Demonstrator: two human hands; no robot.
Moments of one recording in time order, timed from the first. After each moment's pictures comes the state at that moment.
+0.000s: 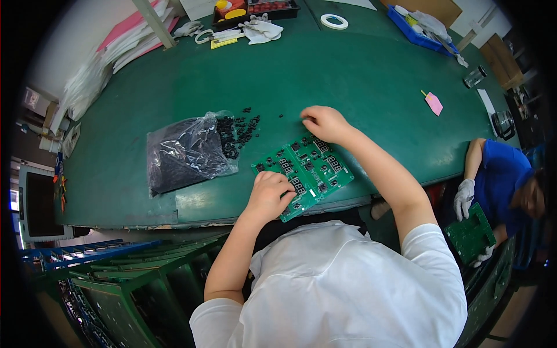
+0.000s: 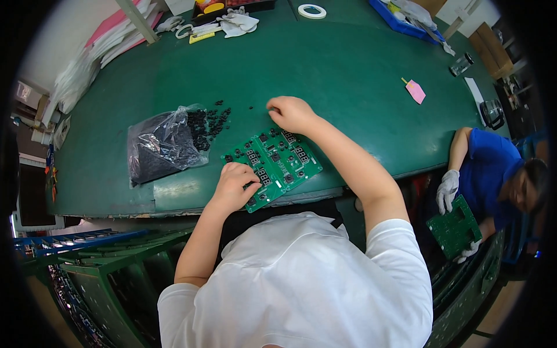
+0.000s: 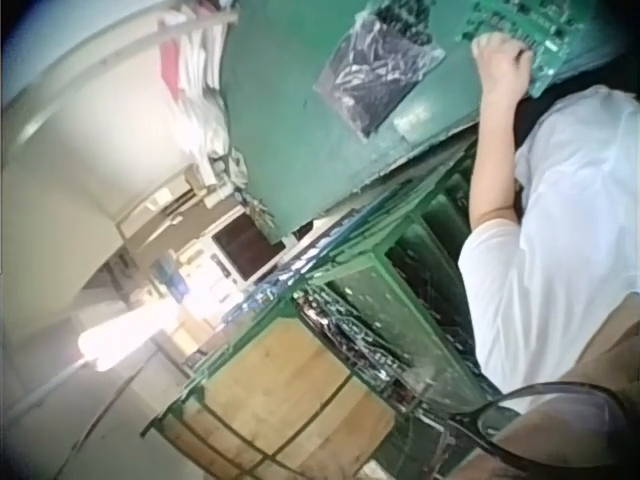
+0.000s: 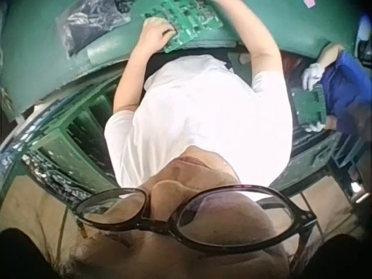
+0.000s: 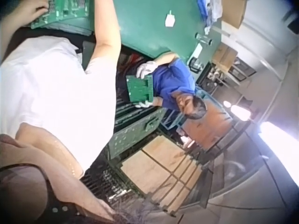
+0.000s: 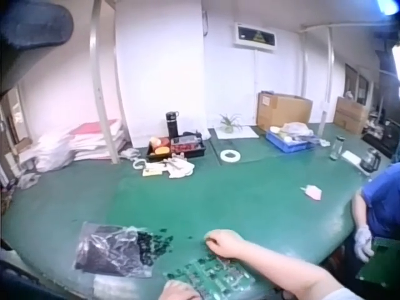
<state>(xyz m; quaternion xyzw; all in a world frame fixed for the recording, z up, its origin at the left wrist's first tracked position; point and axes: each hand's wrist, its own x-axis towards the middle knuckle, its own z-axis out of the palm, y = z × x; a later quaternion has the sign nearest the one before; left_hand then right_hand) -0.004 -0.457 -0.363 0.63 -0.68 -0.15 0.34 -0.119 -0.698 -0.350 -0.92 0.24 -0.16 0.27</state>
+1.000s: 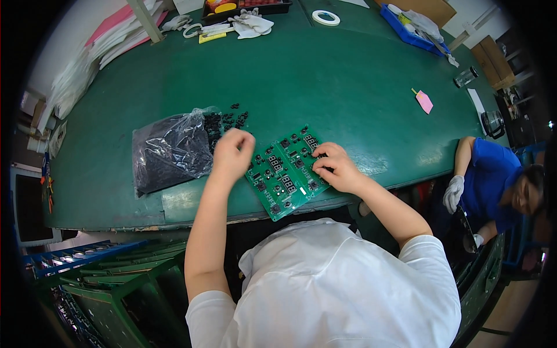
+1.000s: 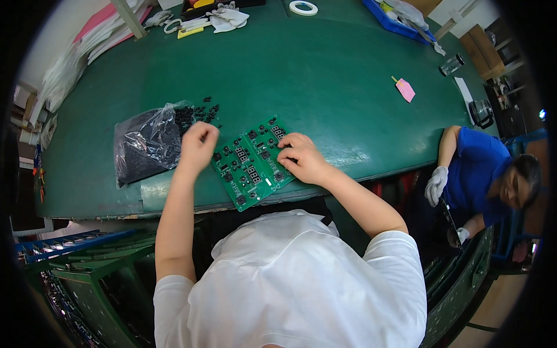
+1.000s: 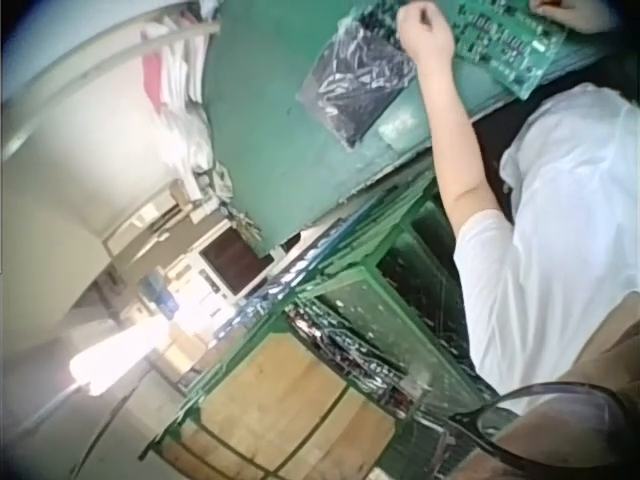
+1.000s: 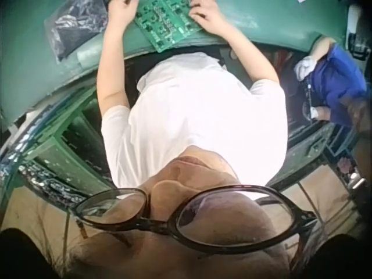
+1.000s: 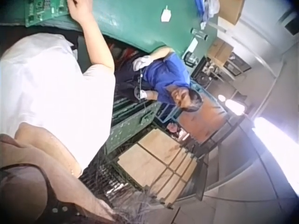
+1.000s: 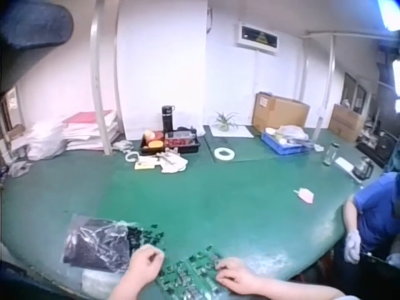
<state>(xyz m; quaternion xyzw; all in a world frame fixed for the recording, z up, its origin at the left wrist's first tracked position) 0.064 -0.512 -0.352 0.69 -0.54 -0.14 0.46 -0.211 -0.625 -0.366 -0.91 0.14 -0.23 0.32</state>
